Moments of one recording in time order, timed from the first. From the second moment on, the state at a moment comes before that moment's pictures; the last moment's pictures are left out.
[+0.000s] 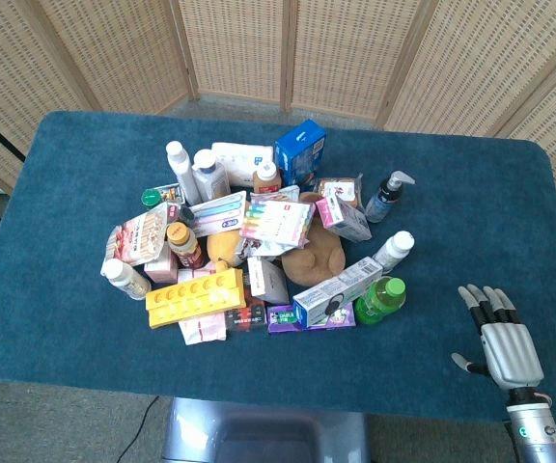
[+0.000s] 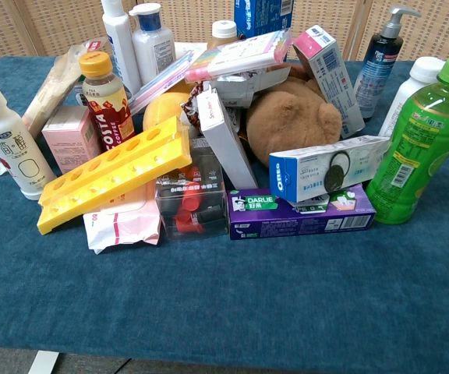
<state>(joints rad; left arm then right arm) -0.06 -0.81 -0.12 -1.90 1.35 1.48 -0.15 0.11 -1.23 0.03 -1.57 -1.51 1.40 -0.11</state>
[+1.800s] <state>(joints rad) -0.05 -0.83 -0.11 -1.92 1.36 1.52 -0.07 0.26 -1.61 0.15 -1.42 -1.45 1.35 0.42</state>
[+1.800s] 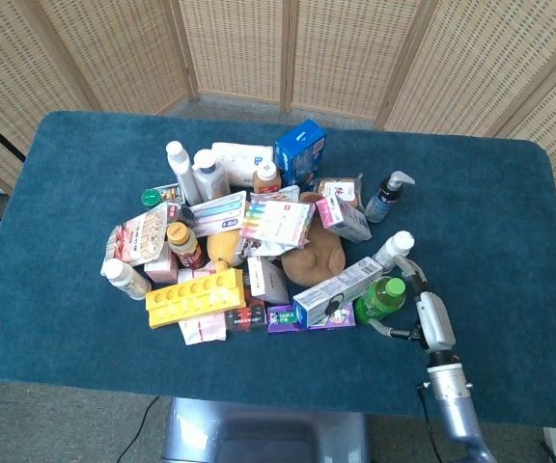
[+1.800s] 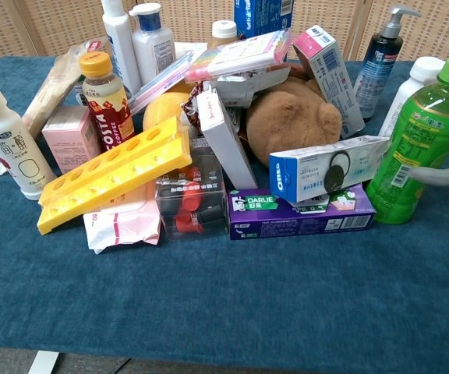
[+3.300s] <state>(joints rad) -0.04 -0.82 -0.11 -1.92 1.37 1.51 -0.11 0.25 -1.61 0.24 -1.66 -1.55 1.59 0.25</state>
